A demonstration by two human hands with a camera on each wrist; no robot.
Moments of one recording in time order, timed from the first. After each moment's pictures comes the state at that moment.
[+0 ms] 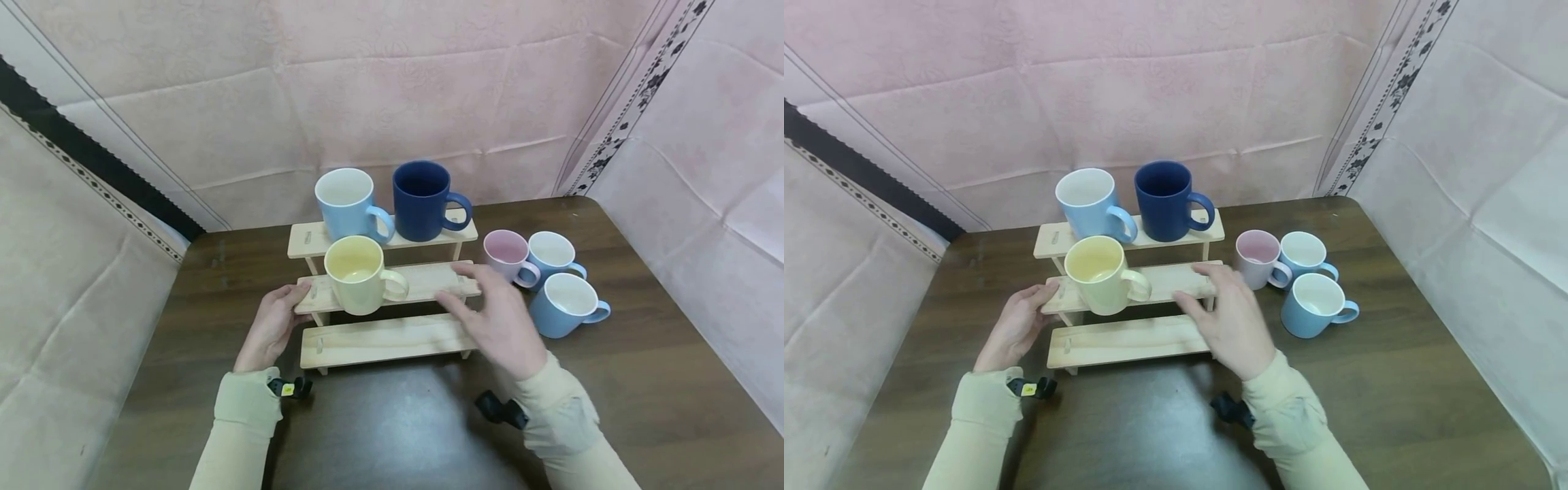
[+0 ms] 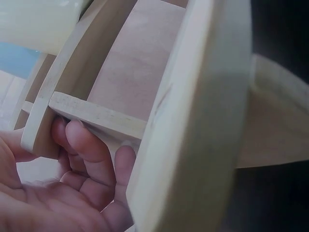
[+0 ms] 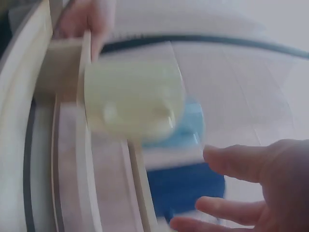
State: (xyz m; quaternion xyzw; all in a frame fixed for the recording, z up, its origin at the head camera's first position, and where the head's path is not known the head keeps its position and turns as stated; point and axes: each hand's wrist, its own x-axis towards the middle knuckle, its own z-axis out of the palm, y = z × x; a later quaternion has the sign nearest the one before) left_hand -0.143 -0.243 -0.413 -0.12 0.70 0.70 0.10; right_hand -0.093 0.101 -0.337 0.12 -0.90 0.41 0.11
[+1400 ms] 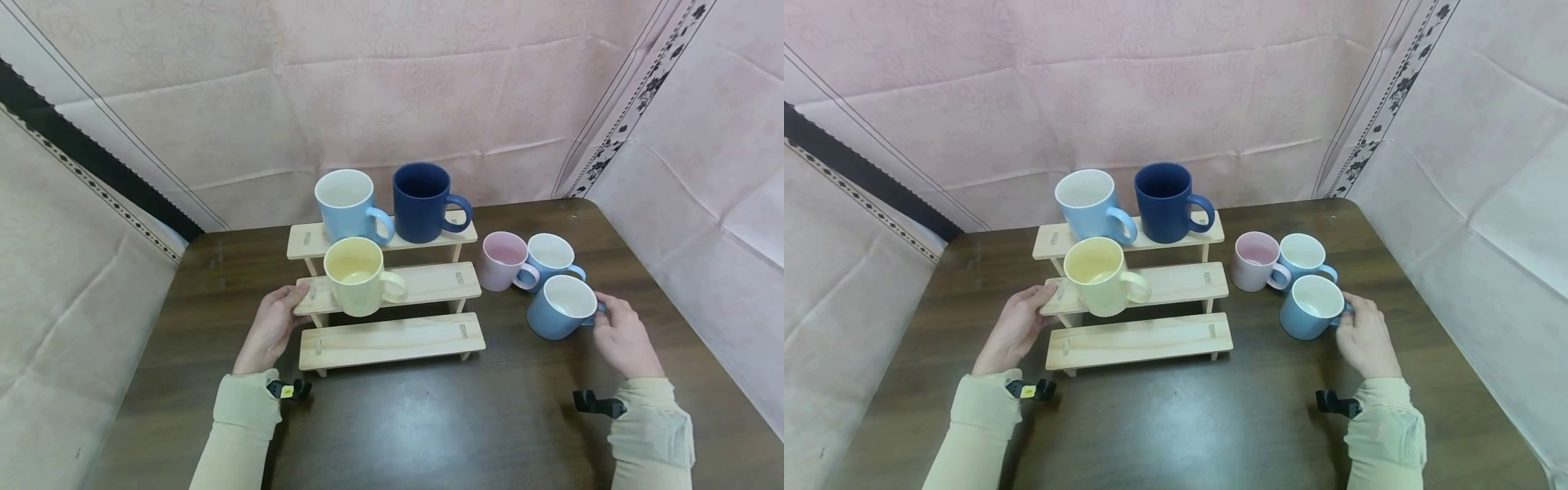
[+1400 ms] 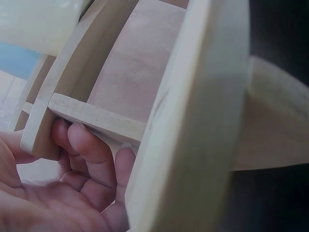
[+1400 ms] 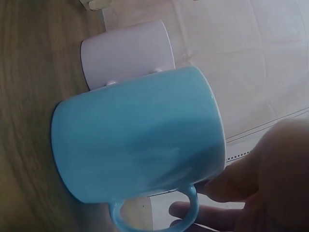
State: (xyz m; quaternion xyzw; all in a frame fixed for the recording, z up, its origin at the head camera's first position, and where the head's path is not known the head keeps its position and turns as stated) left_hand -0.143 -0.242 -0.415 -0.10 0.69 0.71 0.10; right_hand -0.100 0.286 -0.415 -0.04 -0.95 0.32 0.03
